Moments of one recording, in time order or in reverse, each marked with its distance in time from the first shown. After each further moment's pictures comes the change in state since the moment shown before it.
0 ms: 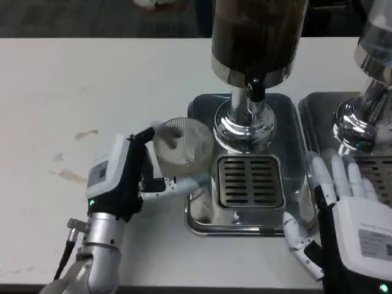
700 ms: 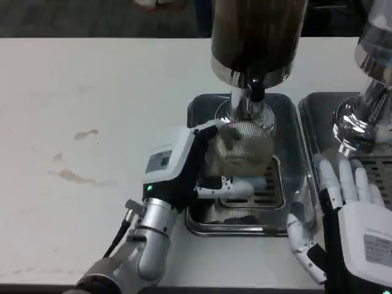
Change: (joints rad) left arm -0.129 -0.153 -0.111 0.076 0.076 0.115 -0.006; right arm 0.039 0.032 0.001 -0.035 -0.008 0.025 -0.006
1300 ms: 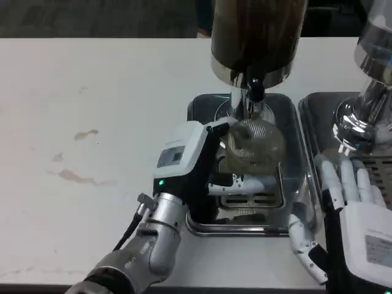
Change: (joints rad) left arm -0.040 -0.032 -0.043 0.022 0.002 0.054 0.003; right arm 0.004 0.001 -0.001 -0.001 0.000 0.004 -0.002
